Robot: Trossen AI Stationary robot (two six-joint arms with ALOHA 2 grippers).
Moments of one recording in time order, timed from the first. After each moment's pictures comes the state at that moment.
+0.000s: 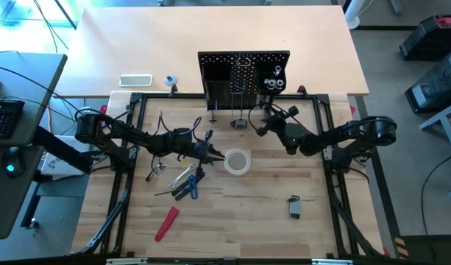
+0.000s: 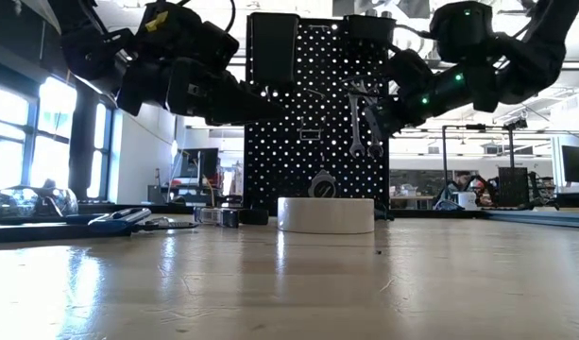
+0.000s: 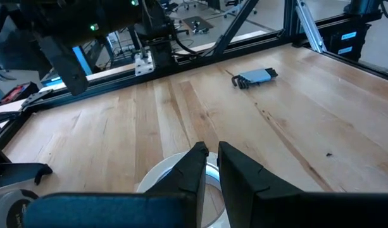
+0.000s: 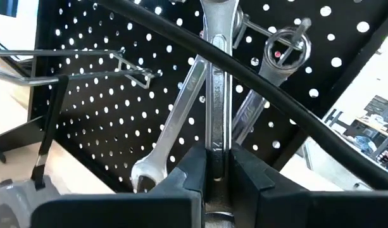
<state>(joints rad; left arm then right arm) 0.11 1.59 0.55 0.81 0.27 0.28 -0.18 1.49 0.43 1.04 0.94 -0.43</state>
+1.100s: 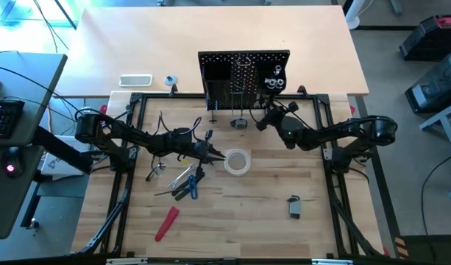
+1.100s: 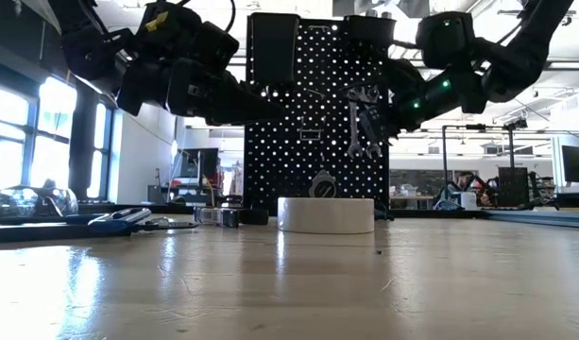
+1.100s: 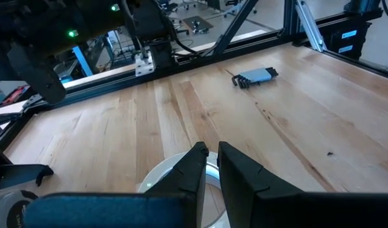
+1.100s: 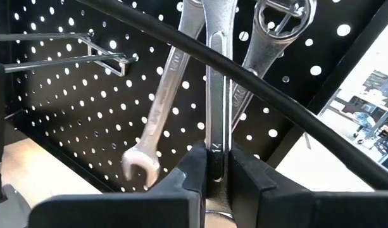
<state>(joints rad) 0.11 1.59 0.55 0.81 0.27 0.29 -0.27 1.49 0.48 0.91 0.90 -0.31</state>
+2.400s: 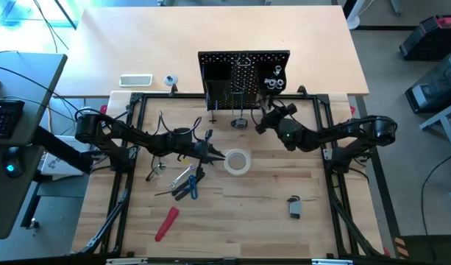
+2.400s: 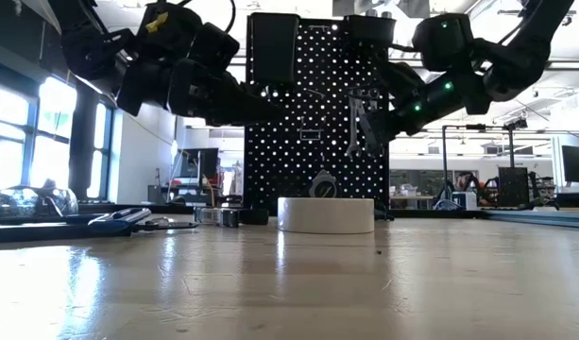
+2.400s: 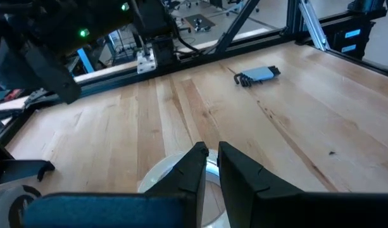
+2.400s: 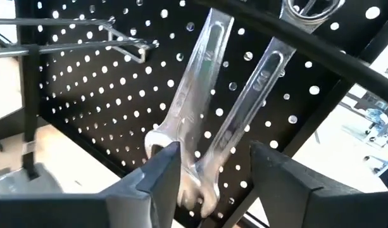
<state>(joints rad) 0.11 1.59 0.55 0.80 0.26 0.28 -0.23 1.49 0.48 0.84 0.90 -0.26</state>
